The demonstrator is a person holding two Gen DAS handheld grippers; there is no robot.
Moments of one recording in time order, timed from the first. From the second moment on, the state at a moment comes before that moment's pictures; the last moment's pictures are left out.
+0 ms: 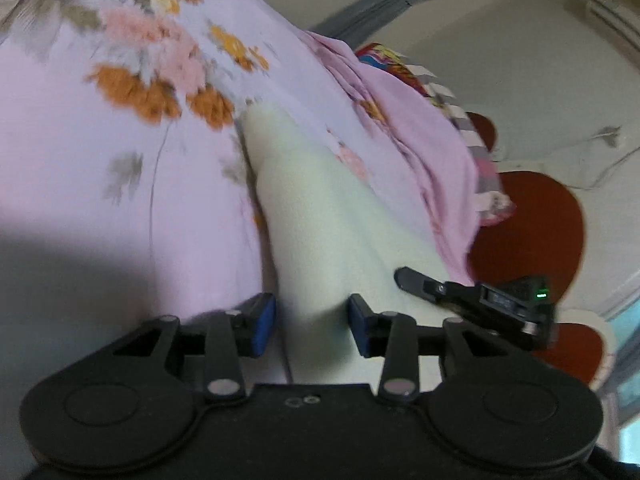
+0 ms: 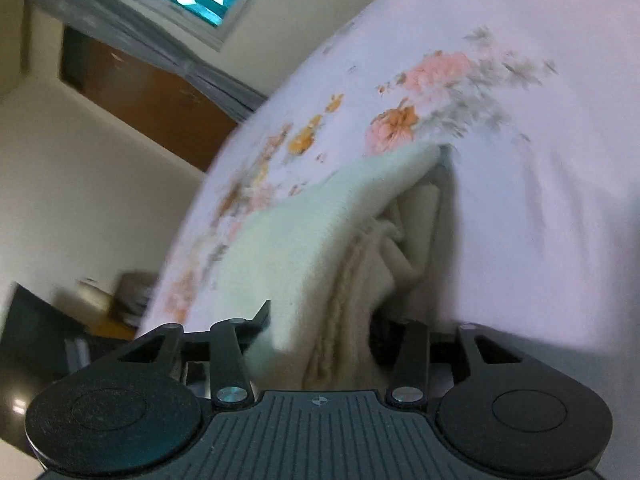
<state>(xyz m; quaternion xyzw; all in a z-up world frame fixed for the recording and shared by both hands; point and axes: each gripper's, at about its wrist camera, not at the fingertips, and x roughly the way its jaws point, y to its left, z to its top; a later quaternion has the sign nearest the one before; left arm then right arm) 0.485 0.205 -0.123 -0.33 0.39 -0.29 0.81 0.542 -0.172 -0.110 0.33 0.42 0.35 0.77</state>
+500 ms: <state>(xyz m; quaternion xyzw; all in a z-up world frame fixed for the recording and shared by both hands) 0.439 0.175 -0.125 -0.37 0.41 -0.36 0.76 0.463 -0.216 -0.098 0.35 0.45 0.41 0.71</state>
